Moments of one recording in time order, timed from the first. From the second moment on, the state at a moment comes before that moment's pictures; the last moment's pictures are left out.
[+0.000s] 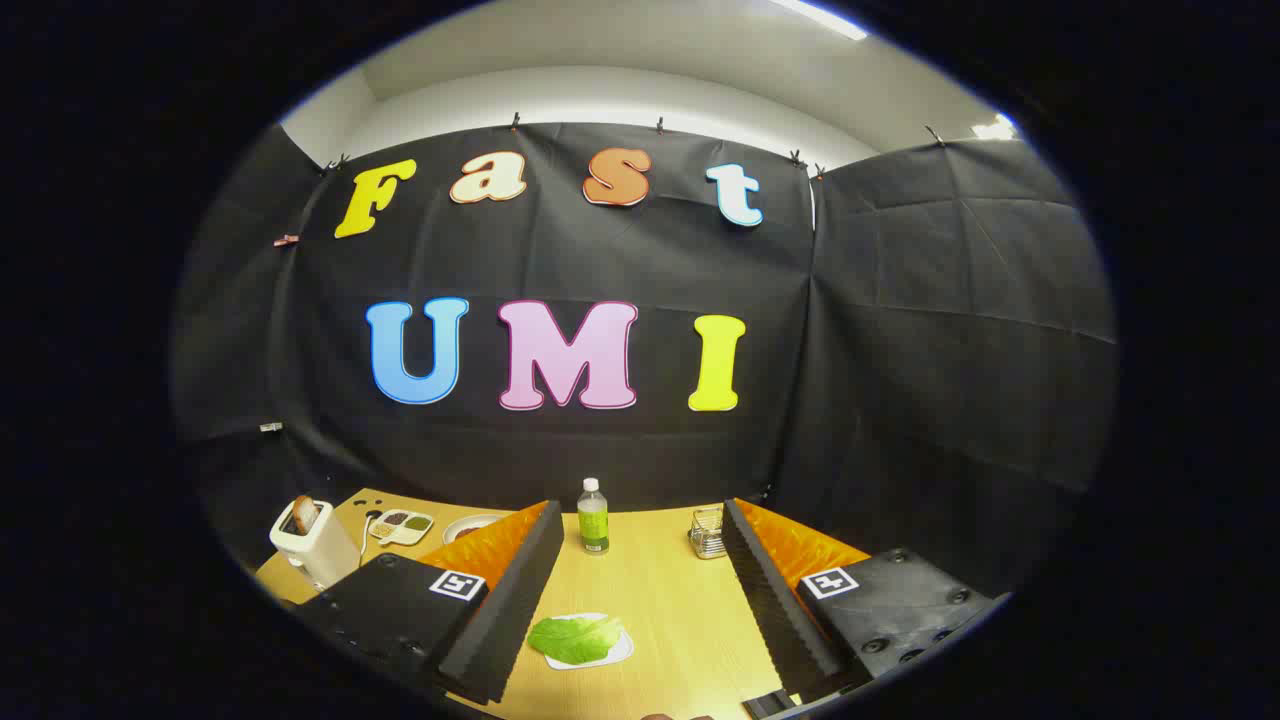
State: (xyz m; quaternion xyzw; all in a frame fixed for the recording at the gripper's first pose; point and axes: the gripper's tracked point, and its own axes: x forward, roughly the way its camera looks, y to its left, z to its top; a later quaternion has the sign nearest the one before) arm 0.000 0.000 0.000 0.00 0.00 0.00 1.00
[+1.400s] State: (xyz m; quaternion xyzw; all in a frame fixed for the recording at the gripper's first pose) arm 0.066 0.089 -0.072 -0.01 0.08 0.13 0.99
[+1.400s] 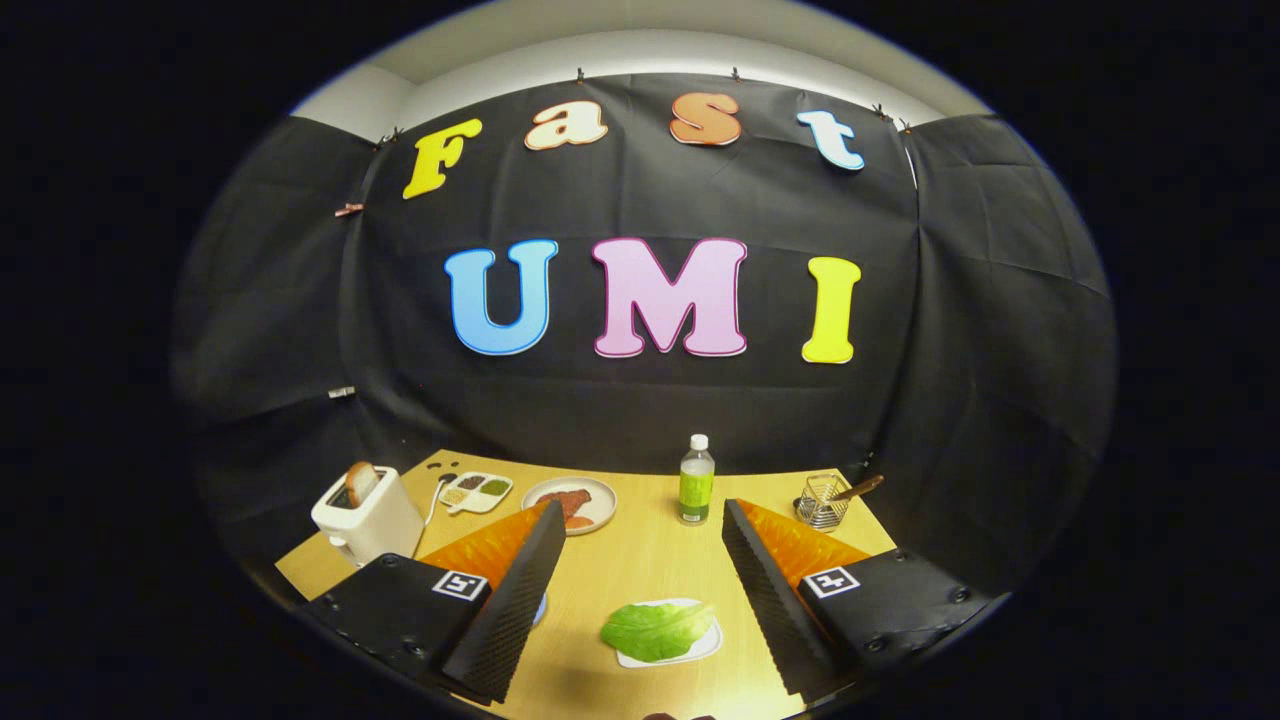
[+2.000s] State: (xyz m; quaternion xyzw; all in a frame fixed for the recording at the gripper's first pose) arm 0.114 0.077 -0.229 -0.05 0.26 0.17 0.95
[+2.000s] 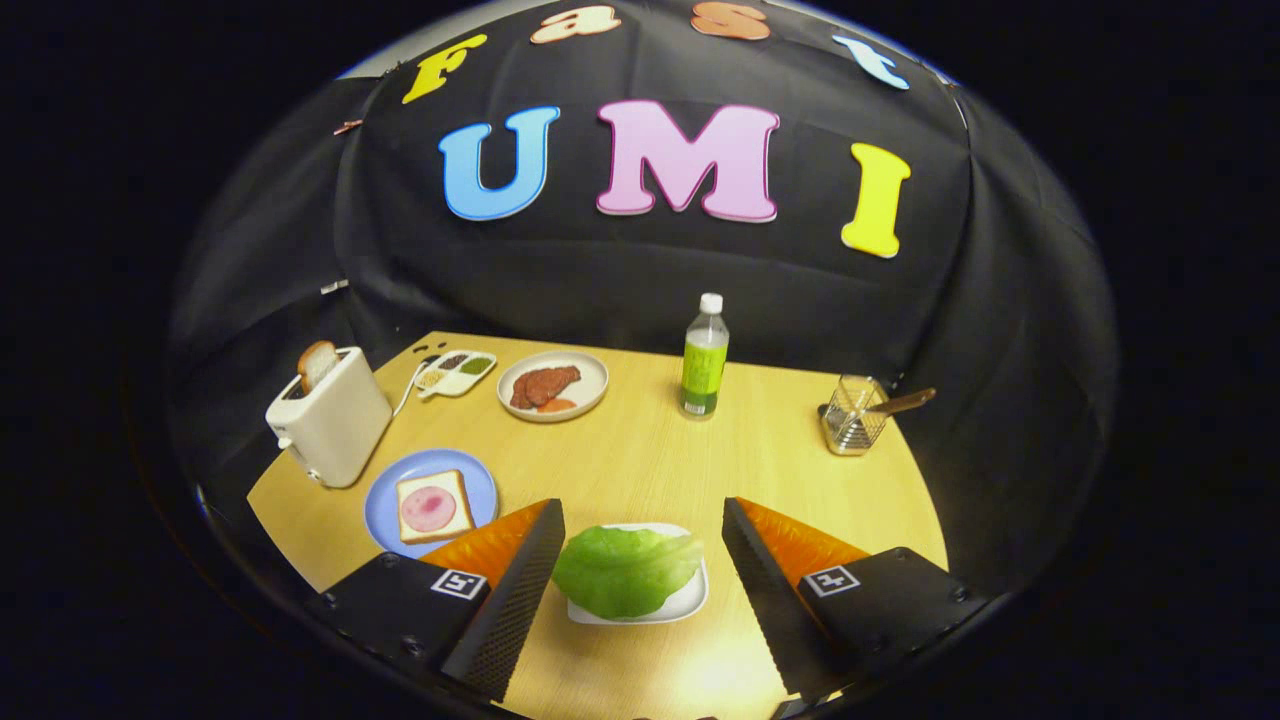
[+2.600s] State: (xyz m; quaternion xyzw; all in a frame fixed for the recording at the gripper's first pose) arm 0.152 0.078 -0.372 -0.06 0.38 0.14 0.91
